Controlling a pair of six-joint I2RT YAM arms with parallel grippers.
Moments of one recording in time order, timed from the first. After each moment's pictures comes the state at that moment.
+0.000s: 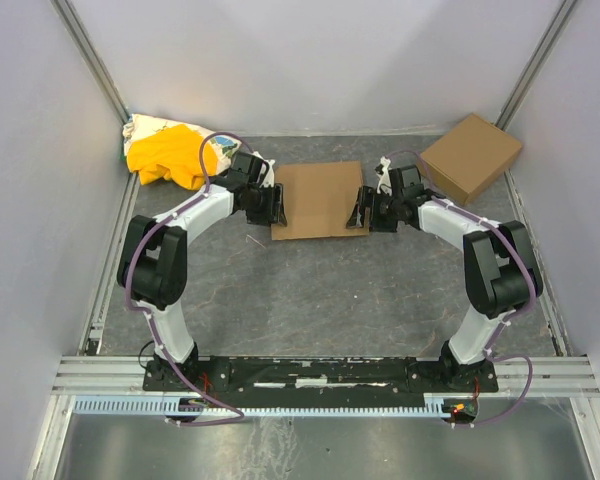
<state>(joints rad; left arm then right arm) -0.37 1.84 1.34 -0.49 0.25 -0.26 0.29 1.75 1.09 -0.23 -0.36 0.39</state>
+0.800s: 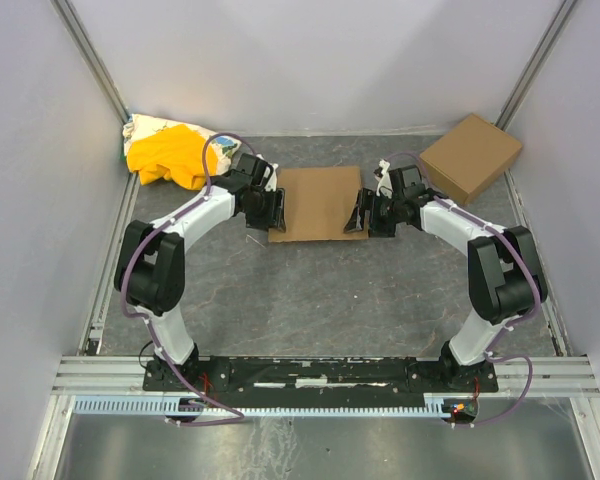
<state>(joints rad) -0.41 1.81 1.34 -0.58 0.20 -0.26 0.30 1.71 1.10 -0.31 -0.44 0.43</state>
